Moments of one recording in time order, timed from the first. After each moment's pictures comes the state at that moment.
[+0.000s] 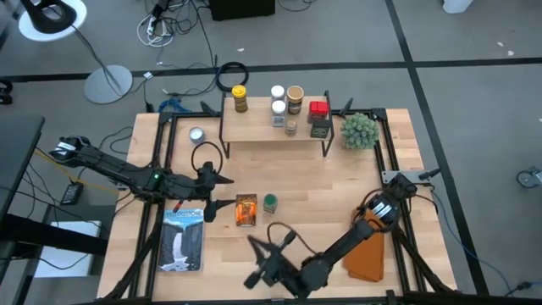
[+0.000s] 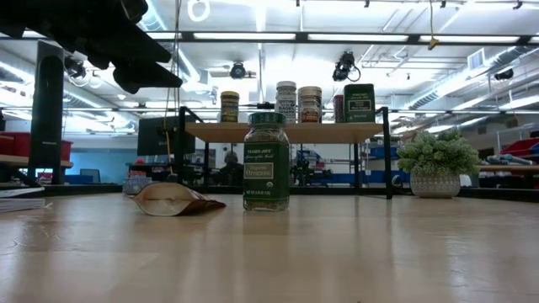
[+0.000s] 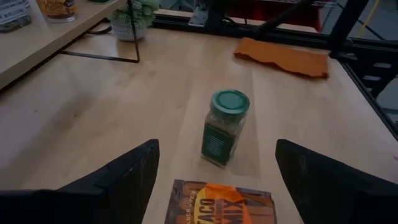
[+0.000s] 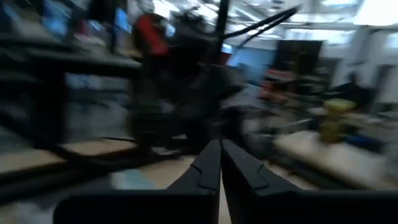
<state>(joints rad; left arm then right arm) -0.30 0.89 0.43 0.07 -0.38 -0.26 0.67 2.40 1.81 1.12 1.39 -0.63</state>
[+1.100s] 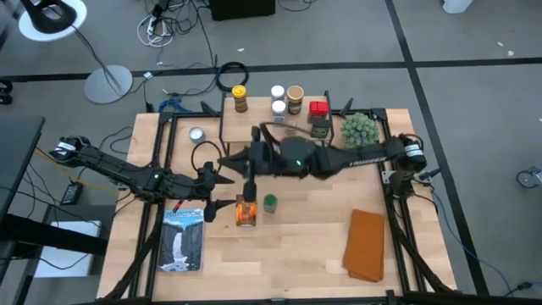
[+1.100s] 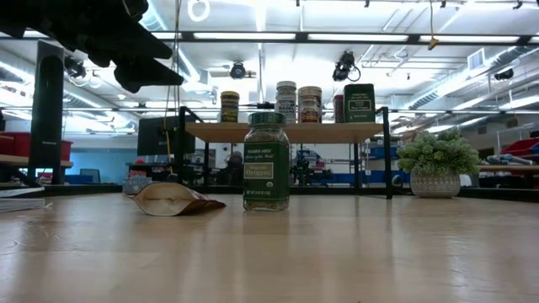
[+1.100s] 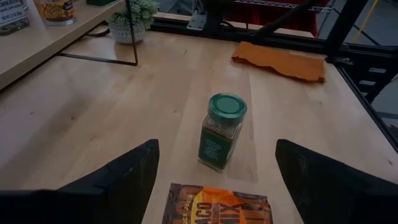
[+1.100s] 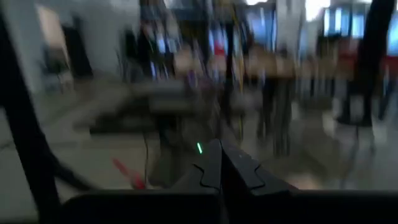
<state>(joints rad) -0.30 0.89 0.43 0.08 -0.37 -0.27 0.15 1.87 1.81 0.17 0.22 -0.04</state>
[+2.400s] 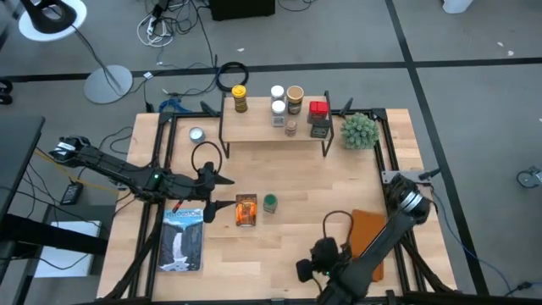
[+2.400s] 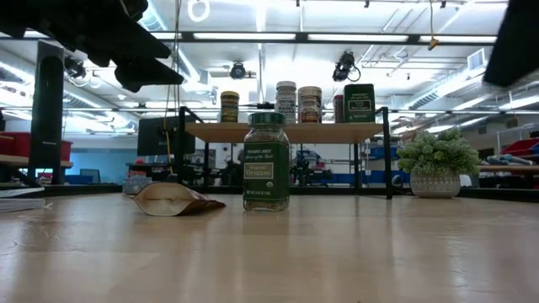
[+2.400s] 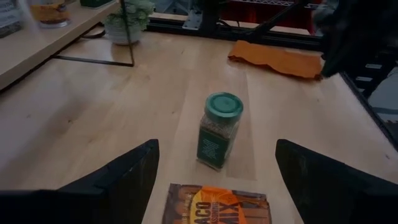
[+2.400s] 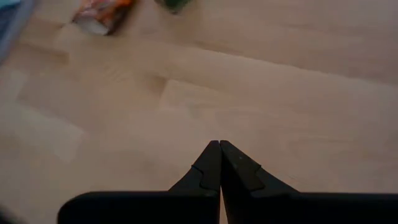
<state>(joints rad) -0.30 0.89 0.43 0.08 -0.36 -0.25 0.83 2.12 1.76 -1.27 0.64 2.15</state>
